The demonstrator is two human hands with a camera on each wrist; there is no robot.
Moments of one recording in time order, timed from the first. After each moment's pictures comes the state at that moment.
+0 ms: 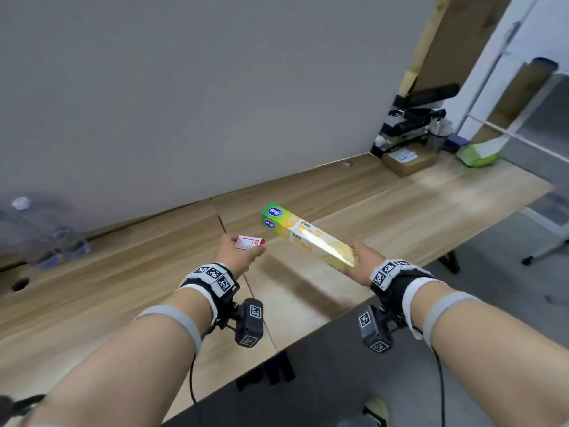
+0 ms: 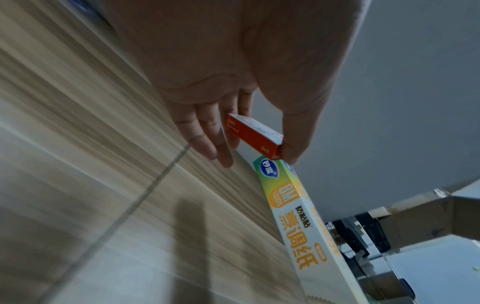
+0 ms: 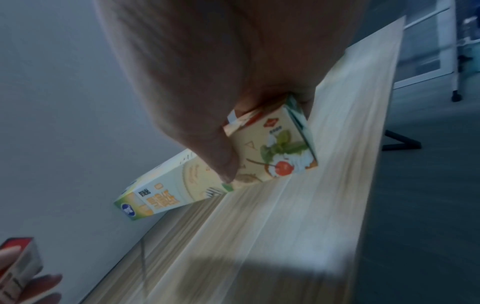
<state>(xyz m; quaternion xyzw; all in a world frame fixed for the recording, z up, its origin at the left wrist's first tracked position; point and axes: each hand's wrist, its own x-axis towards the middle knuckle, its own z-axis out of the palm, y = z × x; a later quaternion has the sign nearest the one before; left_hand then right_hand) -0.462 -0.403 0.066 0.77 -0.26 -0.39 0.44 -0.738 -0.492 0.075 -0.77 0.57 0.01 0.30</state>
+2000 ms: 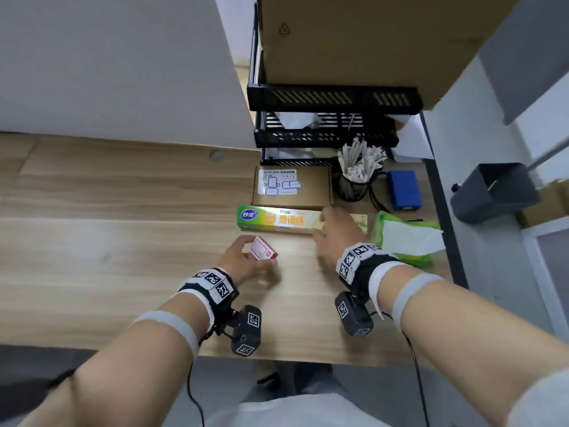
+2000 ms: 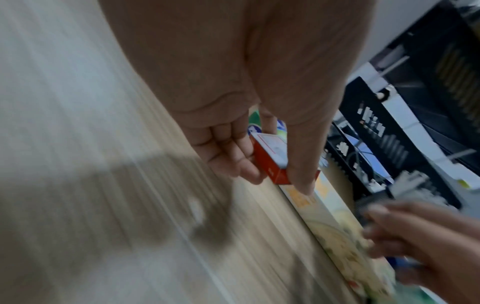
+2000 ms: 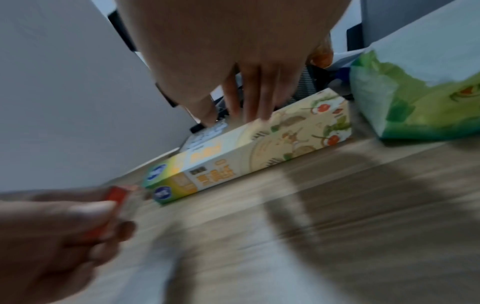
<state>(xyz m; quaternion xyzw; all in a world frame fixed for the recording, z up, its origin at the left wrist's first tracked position) -0.964 -0.977 -0.025 0.80 -0.05 -0.43 0.42 -1.076 -1.180 -0.014 -0.92 0.33 0.09 0.21</state>
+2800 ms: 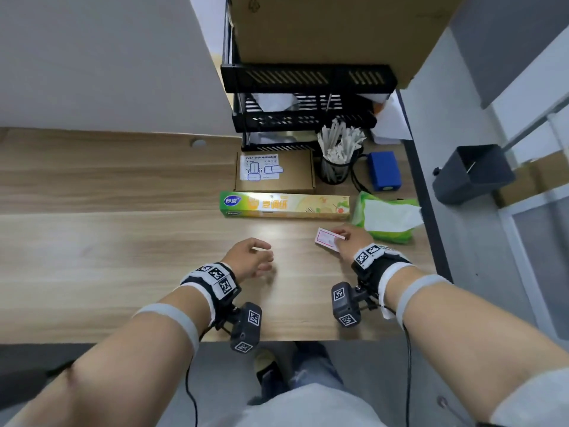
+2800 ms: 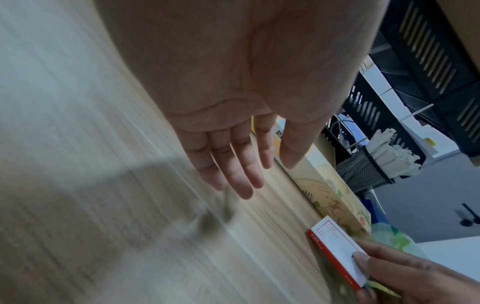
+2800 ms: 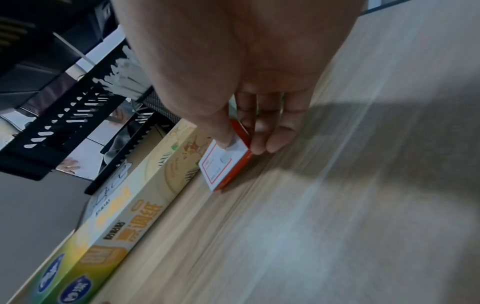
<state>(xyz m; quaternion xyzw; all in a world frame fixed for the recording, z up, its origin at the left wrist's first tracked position) -1.000 -0.994 -0.036 0.76 -0.05 -0.50 0.40 -1.152 -1.199 -0.055 -0.79 0.46 0.10 0.40</state>
